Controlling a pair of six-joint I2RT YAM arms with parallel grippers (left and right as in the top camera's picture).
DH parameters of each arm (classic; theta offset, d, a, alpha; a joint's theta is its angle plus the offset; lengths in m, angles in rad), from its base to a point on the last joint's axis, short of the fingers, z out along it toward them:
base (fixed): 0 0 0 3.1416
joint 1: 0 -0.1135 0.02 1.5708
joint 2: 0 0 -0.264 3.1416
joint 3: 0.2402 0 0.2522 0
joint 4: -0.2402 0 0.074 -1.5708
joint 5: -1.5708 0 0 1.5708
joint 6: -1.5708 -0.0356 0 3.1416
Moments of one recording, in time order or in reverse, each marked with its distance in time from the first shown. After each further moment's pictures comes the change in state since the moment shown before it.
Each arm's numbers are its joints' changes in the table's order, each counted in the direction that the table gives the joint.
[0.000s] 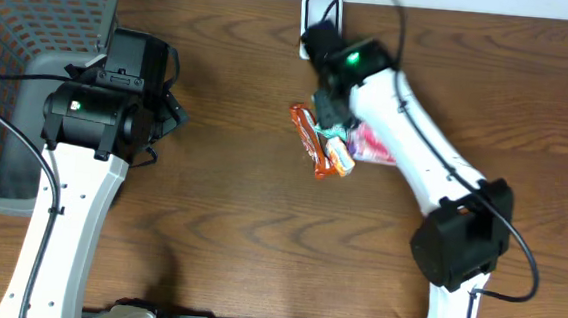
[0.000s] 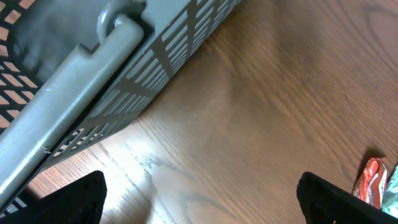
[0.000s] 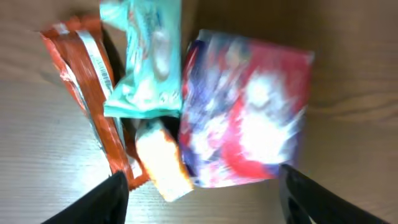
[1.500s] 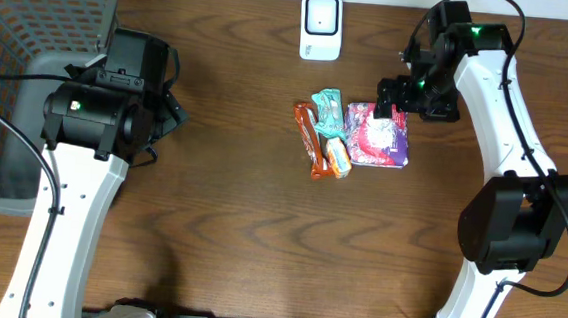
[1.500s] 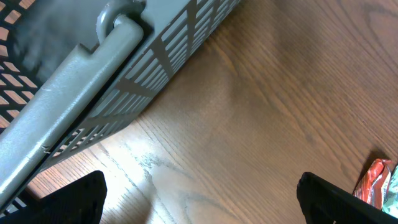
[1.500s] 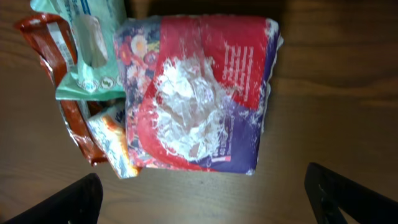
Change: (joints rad) left arm 0.000 0.000 0.000 0.001 0.000 0.000; right arm 0.391 0.000 -0.075 -0.006 0.470 0.232
